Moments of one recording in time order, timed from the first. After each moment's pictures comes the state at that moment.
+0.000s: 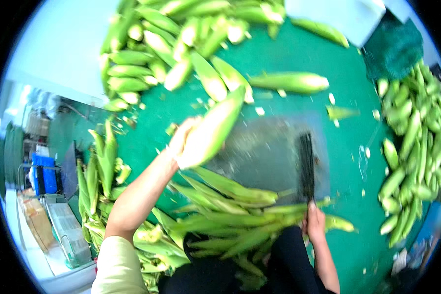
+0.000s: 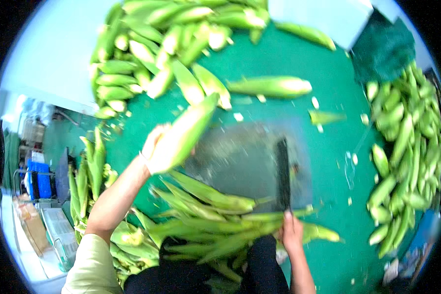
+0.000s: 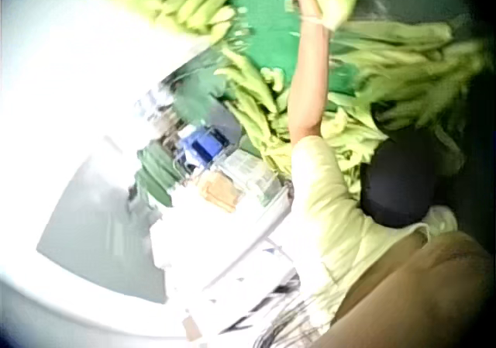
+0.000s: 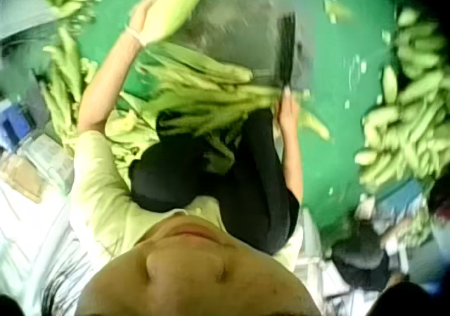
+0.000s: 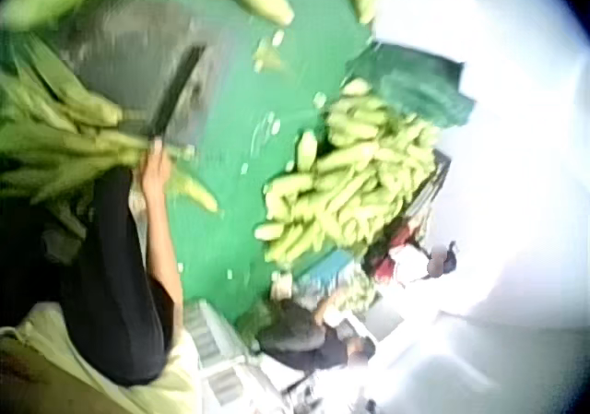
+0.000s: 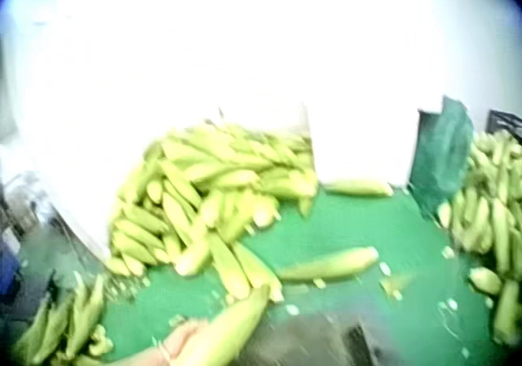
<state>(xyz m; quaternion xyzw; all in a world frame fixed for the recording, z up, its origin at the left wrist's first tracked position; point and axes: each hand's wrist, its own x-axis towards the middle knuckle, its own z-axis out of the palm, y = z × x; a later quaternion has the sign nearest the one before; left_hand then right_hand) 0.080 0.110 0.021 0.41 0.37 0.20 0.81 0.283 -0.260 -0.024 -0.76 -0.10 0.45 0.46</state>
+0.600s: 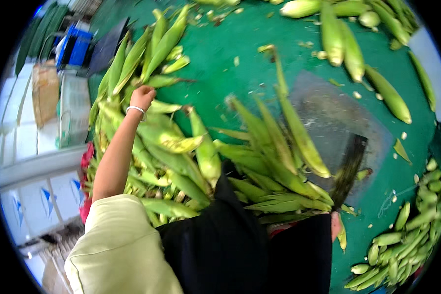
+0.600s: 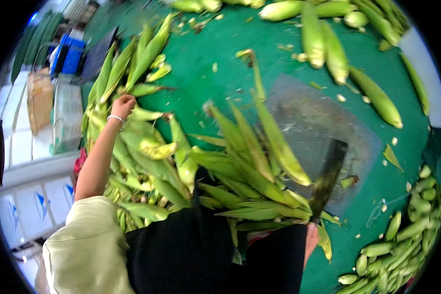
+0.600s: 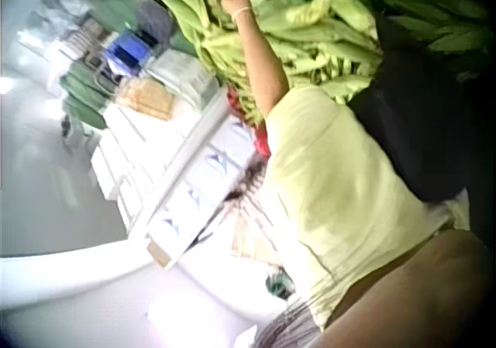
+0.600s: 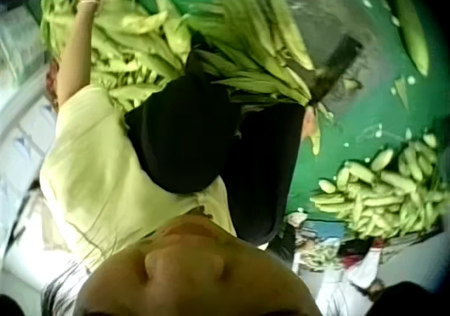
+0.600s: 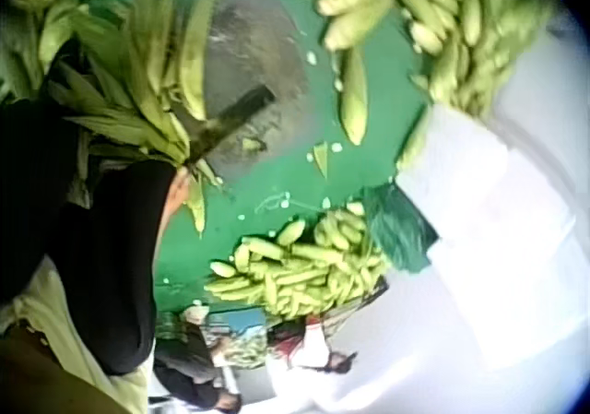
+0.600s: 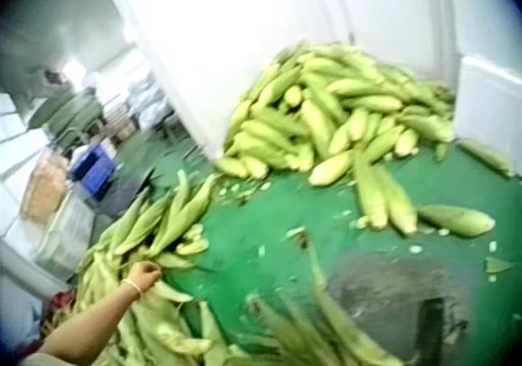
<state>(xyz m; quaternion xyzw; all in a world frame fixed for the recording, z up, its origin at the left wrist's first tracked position) -0.329 0.028 0.003 0.49 0.83 0.14 0.23 0.270 -0.288 -0.065 -0.79 -0.29 0.41 0.36</state>
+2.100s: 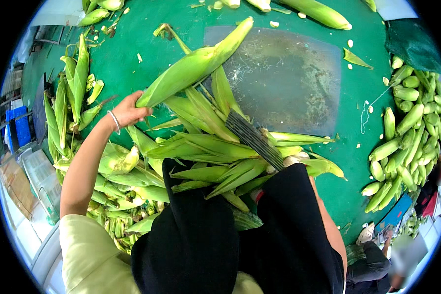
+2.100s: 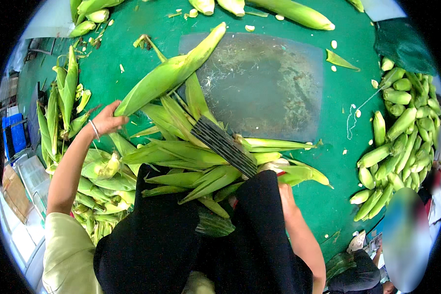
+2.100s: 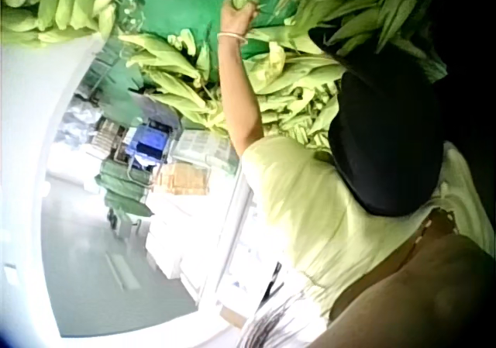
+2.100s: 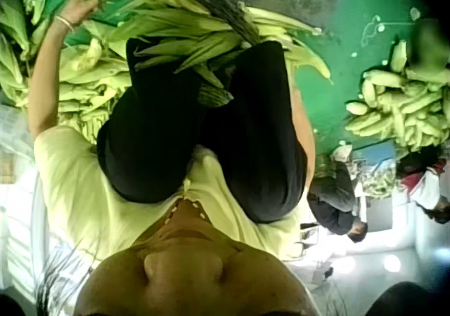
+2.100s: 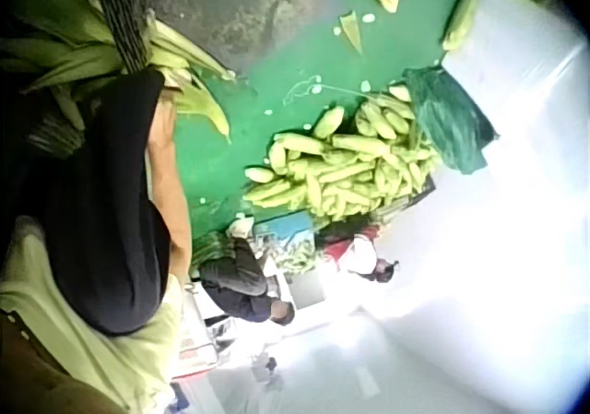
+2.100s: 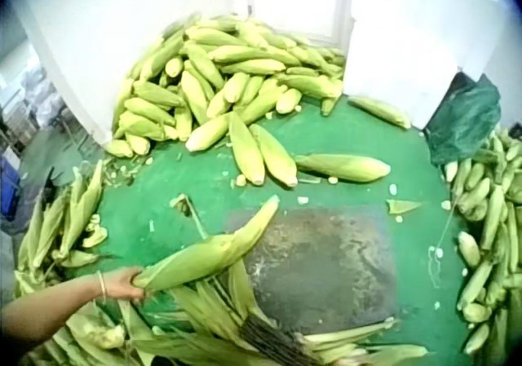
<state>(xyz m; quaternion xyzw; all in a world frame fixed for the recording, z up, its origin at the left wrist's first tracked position) -0.127 0.037 0.003 0.57 0.57 -0.13 0.58 0.258 -0.306 -0.006 -0.72 -0.54 0.43 0.12</state>
